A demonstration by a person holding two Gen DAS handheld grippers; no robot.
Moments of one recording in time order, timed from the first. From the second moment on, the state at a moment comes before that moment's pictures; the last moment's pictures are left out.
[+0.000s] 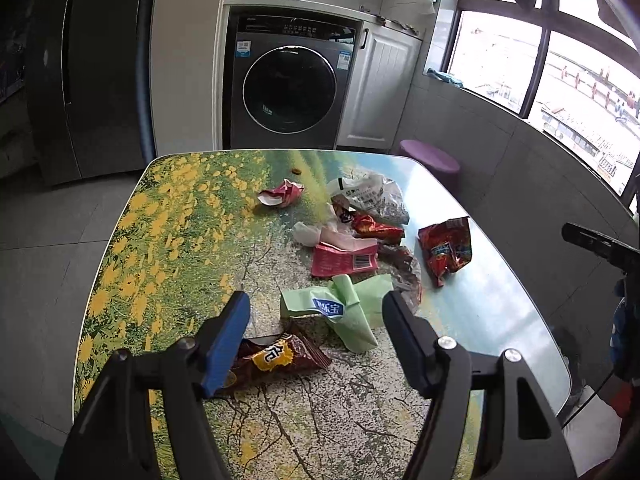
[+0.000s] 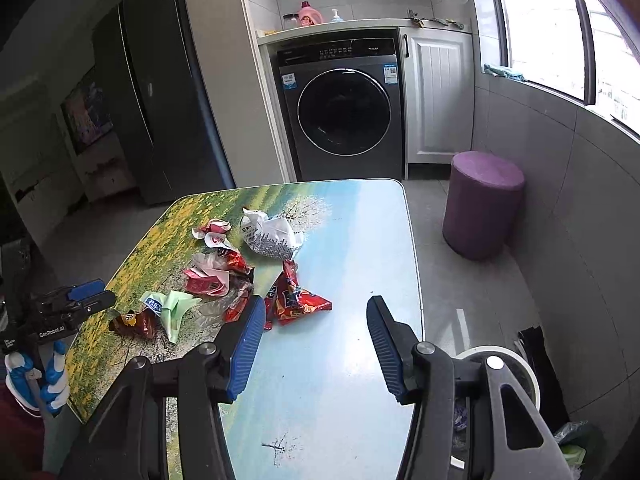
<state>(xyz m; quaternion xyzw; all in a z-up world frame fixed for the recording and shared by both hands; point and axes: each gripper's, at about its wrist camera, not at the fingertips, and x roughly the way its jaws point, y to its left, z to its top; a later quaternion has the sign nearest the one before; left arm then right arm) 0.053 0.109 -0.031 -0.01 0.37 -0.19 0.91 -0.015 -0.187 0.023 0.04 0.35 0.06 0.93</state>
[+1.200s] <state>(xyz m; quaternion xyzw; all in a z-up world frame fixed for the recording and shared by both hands) 0.044 0.146 -0.064 -0.02 0.43 -0.15 0.89 0.045 -0.183 -0.022 0.06 0.38 0.12 0.92</state>
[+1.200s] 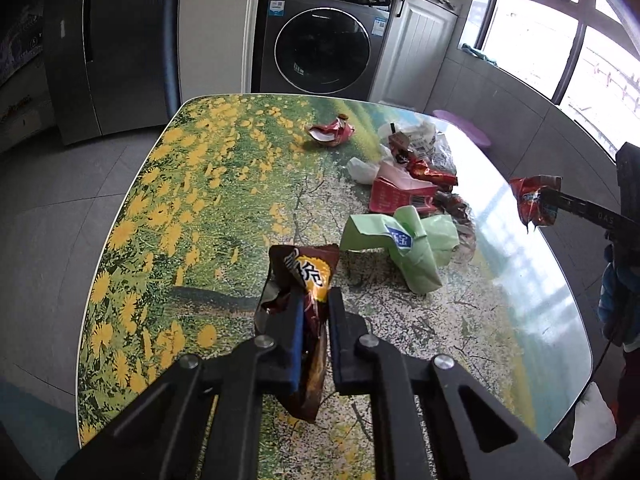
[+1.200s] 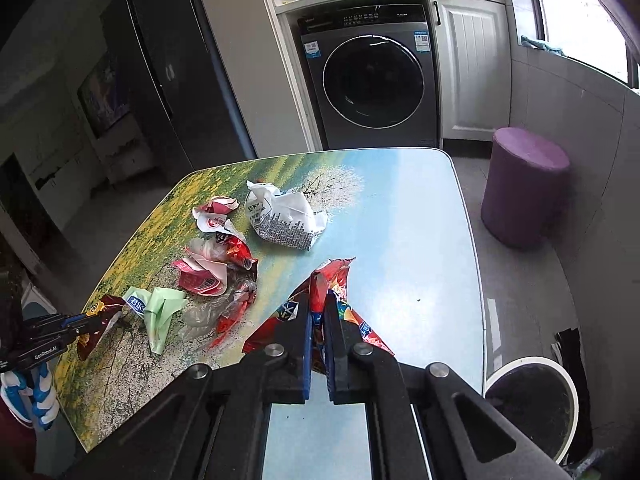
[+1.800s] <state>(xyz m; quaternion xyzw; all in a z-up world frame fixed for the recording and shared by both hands) 0.027 -0.023 0.042 0.01 0.36 -0.30 0.88 -0.070 -0.312 0.012 0.09 0.31 -0.02 0.95</state>
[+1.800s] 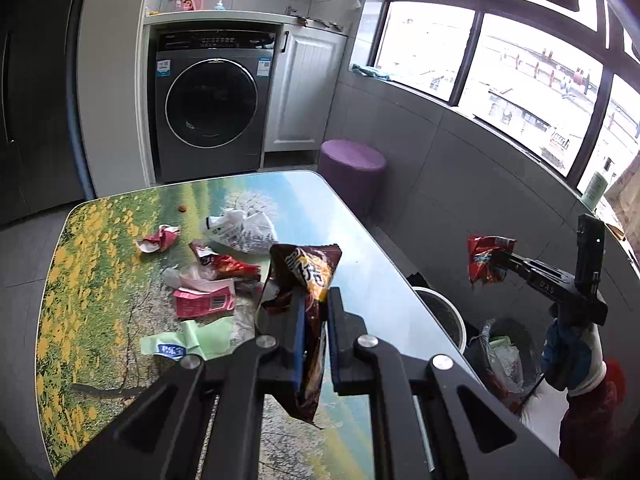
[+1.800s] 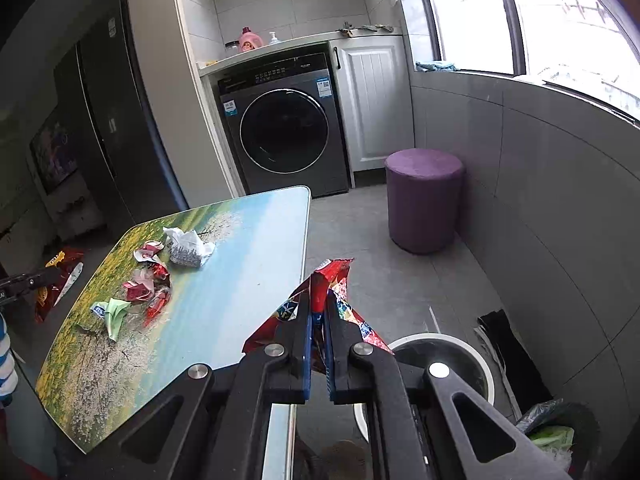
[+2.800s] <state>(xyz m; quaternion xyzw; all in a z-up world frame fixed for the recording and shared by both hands) 0.090 -0.345 -0.097 0.10 0.53 -0.42 0.73 -0.056 -0.454 -0.144 0.23 0.43 -0.16 0.86</state>
